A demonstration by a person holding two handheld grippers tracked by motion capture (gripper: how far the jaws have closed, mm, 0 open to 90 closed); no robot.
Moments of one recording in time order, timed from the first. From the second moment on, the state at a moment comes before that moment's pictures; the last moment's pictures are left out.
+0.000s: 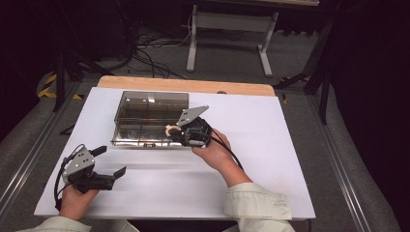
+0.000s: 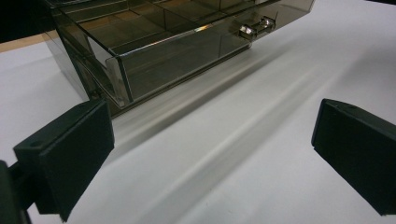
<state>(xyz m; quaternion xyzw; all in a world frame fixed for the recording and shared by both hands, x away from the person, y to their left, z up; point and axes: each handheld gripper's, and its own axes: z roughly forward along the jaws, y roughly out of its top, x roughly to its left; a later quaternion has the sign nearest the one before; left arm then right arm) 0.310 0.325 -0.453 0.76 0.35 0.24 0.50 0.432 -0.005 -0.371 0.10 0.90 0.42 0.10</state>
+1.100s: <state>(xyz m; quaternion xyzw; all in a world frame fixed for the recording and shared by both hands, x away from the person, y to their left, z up) 0.310 0.324 -0.453 0.76 0.35 0.24 0.50 0.435 -0.009 -0.370 0.12 0.89 0.43 0.09</state>
